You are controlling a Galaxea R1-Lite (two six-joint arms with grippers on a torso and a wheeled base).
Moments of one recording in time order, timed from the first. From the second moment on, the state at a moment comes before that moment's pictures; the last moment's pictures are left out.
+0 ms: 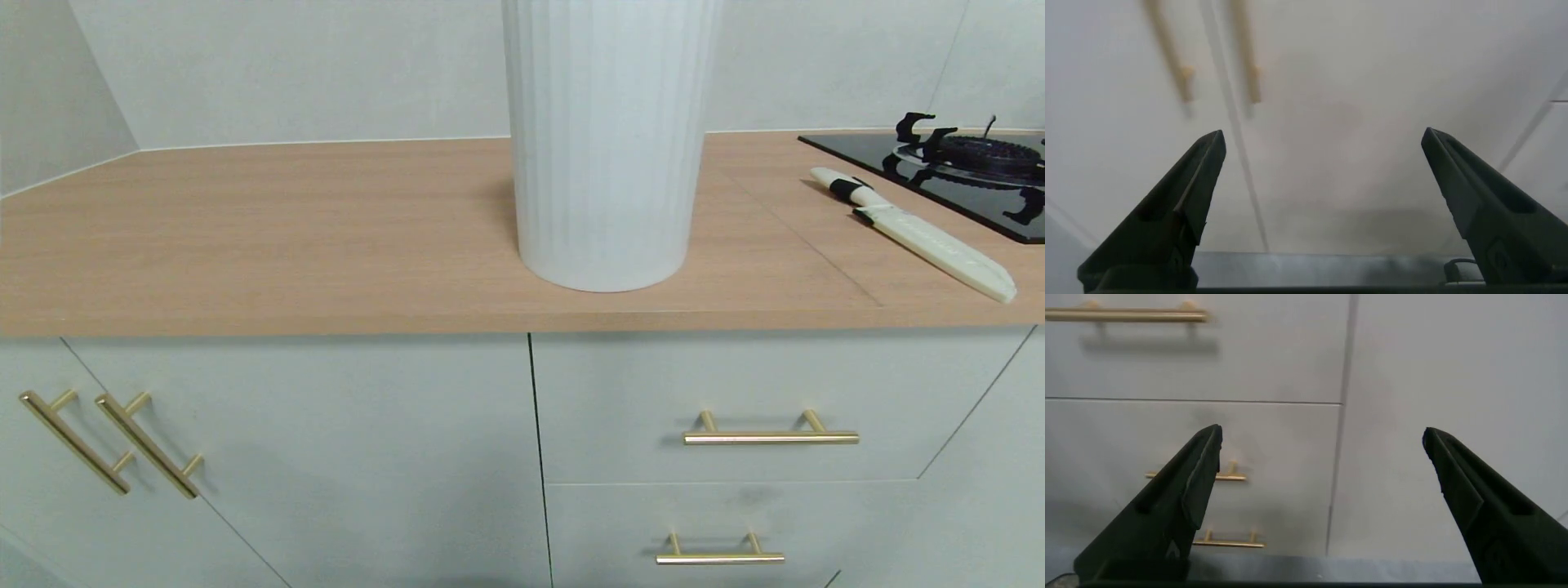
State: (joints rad) left arm 0.00 0.00 0.00 0.00 0.01 -0.01; right arm 0.01 0.00 0.00 0.00 0.01 -0.02
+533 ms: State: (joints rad) left arm 0.00 0.00 0.00 0.00 0.01 -0.01; right arm 0.01 0.00 0.00 0.00 0.01 -0.02
